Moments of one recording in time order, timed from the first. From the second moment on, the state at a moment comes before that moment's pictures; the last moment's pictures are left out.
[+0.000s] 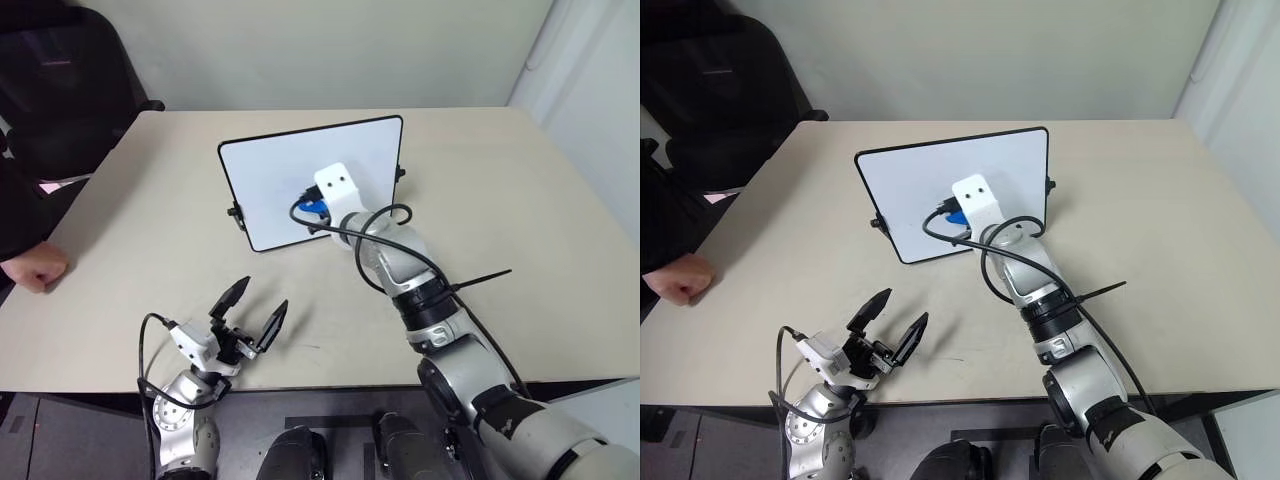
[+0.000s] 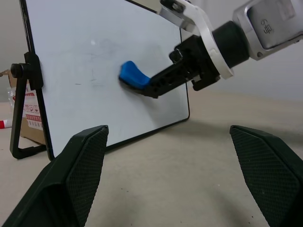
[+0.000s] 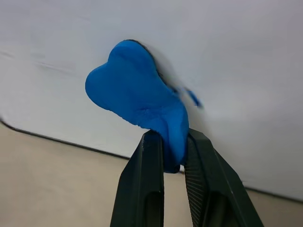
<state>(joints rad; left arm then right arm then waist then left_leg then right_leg) 0.05 0.18 0.16 0.22 -0.47 -0.59 -0.91 -0.99 0.09 0.21 0.30 0.02 0.92 0.10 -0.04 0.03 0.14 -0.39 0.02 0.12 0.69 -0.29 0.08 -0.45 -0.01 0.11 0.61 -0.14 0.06</state>
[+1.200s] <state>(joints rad) 0.05 0.18 0.17 0.22 -0.47 -0.59 -0.91 -1.05 0.11 0.17 0.28 0.02 0.92 0.09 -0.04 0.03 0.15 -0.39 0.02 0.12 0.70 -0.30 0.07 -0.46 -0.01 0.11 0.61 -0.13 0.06</state>
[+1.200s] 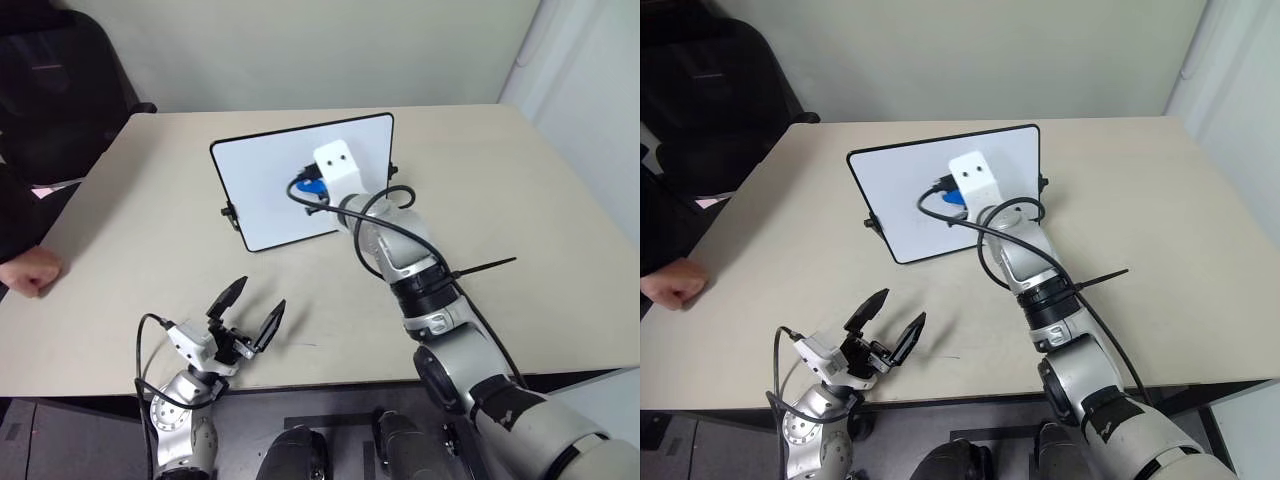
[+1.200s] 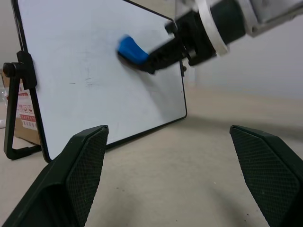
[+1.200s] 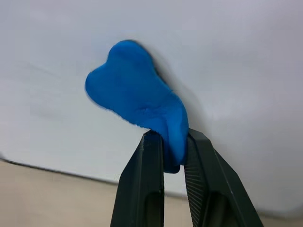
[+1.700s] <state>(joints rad) 0.05 0.18 0.17 0.21 -0.47 -0.59 -0.91 -1.04 0.12 0.22 0.26 0.02 0.88 0.20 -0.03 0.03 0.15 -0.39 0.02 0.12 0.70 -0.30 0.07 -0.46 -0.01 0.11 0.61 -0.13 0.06</state>
